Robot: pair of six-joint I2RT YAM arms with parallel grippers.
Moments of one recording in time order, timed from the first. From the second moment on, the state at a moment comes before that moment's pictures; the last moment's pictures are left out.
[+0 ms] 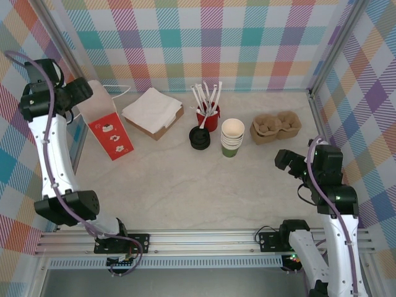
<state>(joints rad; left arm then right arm) 0.30 1.53 1.99 -1.08 0.01 -0.26 0.01 0.66 0.99 -1.03 -0.07 0.38</state>
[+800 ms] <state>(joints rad) -0.50 1.20 1.26 -0.83 0.25 -0.65 0.03 0.92 1.10 -1.07 -0.37 0.53</state>
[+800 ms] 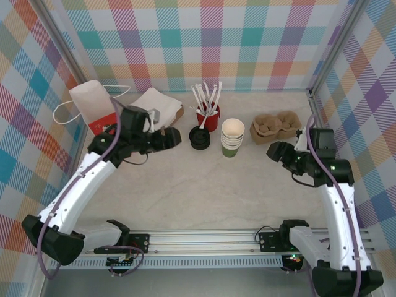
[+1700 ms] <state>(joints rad) -0.60 1.24 0.93 -0.57 0.22 -0.87 0.26 1.70 1.64 -1.02 -0.26 0.49</state>
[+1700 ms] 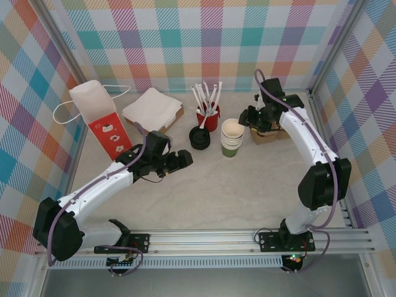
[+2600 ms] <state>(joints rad) -0.60 1.26 0.93 -0.60 0.18 -0.87 0.26 1.72 1.70 -1.11 -0.25 0.46</state>
